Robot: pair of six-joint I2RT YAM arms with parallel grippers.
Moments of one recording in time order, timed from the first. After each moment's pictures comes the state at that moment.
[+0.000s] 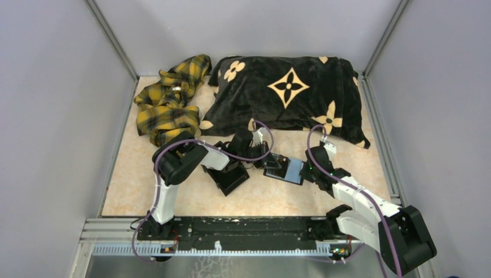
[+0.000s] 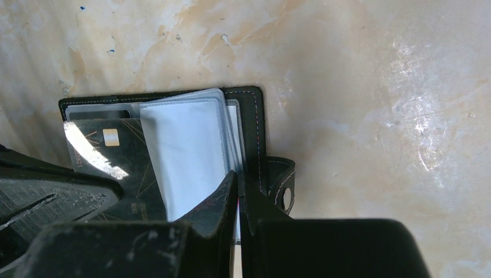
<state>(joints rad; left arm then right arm) -0.82 2.07 0.94 0.69 0.57 -0.98 0.43 0.98 0.35 -0.26 0.22 0.83</state>
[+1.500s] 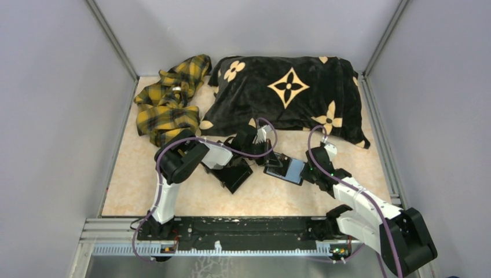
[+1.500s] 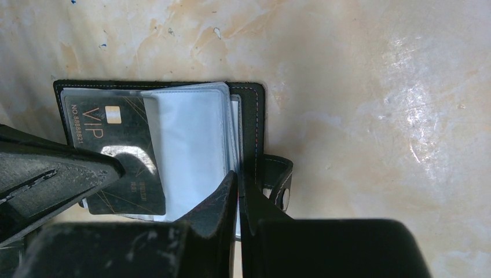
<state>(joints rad) -0.81 2.10 1.04 0.54 0.57 -0.89 0.43 0.96 0.35 -0.30 0.22 0.83</state>
